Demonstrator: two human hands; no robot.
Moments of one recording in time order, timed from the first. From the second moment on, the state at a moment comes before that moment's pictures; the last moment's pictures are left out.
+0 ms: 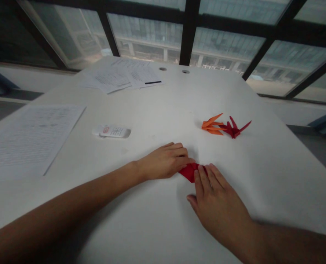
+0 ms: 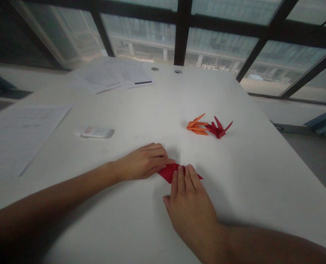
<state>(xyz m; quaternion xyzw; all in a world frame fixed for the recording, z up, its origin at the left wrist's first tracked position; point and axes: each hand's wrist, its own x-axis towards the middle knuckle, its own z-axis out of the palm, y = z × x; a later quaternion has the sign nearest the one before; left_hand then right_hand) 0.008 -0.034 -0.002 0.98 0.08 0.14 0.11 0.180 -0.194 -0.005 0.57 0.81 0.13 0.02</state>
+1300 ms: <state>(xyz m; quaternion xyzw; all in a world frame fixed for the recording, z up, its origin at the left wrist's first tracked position) -0.012 -0.035 -0.001 0.98 0.09 0.16 -0.02 0.183 -0.192 0.009 0.55 0.83 0.04 -0.03</state>
